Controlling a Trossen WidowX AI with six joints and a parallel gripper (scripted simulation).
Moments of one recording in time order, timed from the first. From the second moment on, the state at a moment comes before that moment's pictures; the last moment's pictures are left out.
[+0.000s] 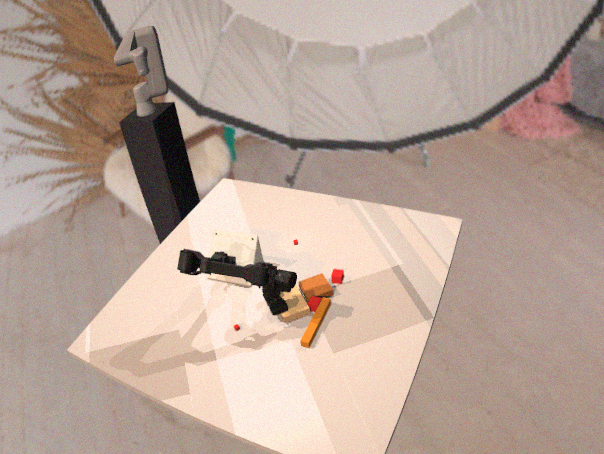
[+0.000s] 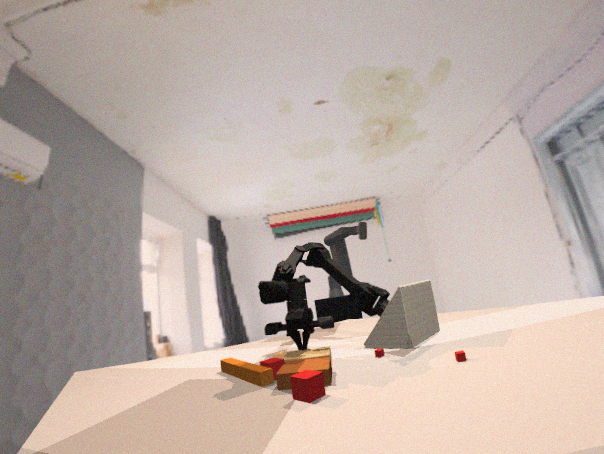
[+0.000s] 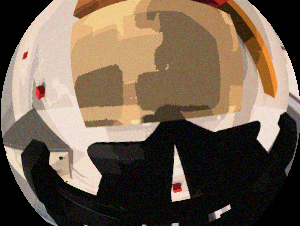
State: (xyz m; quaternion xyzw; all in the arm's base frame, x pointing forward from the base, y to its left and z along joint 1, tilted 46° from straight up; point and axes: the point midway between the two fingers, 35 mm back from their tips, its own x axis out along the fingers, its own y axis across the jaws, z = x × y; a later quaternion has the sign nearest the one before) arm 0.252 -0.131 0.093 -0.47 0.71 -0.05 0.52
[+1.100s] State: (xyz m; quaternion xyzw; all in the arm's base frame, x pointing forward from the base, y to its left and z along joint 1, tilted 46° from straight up) arm 0.218 -0.143 0.118 -0.47 0.72 -0.04 0.51
